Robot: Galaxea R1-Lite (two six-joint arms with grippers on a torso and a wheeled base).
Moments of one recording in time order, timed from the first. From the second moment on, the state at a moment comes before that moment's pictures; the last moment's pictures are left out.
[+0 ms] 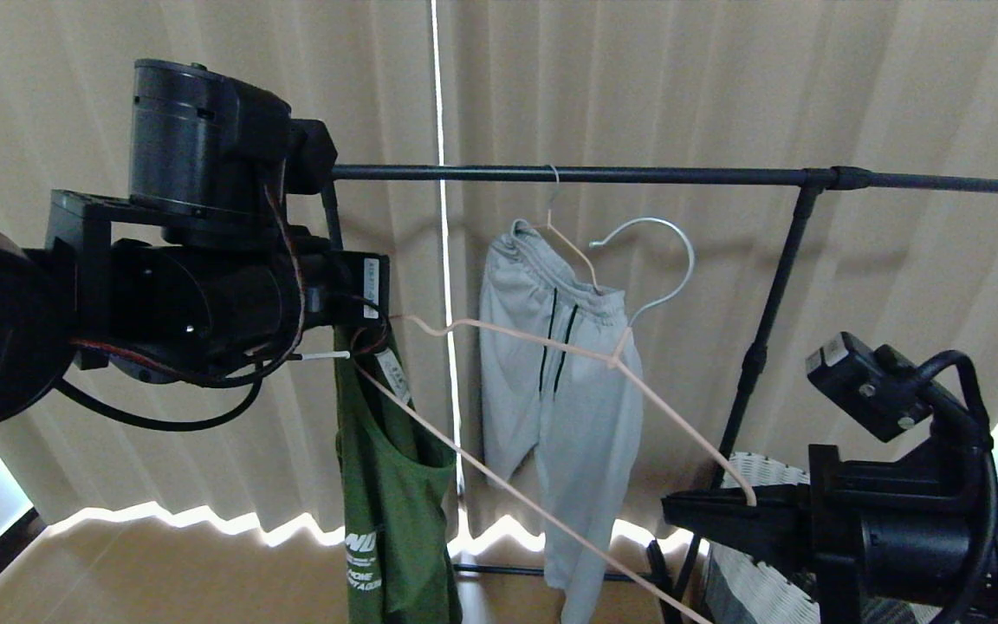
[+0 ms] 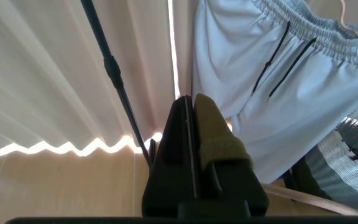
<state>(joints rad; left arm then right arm) -0.60 1.63 -1.24 0.00 0.47 -0.12 0.68 1.34 -0.62 -0.25 0.31 0.17</state>
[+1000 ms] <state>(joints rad) -0.67 1.62 -1.26 0.06 0.51 -0.19 0.69 1.57 -0.78 -0.26 0.19 0.31</state>
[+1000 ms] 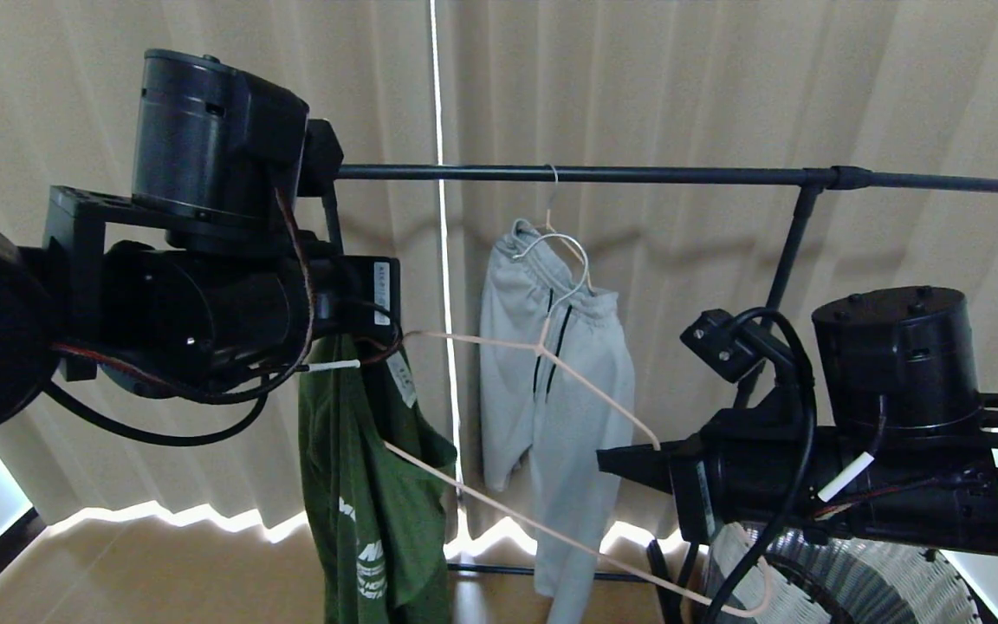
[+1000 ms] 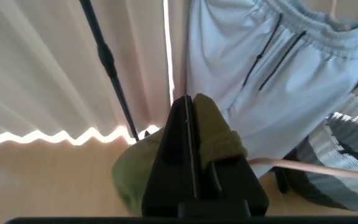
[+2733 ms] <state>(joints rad) -0.79 1.52 -1.25 0.06 0.17 -0.14 0.70 1.64 -0.84 -0.45 0.17 0.25</state>
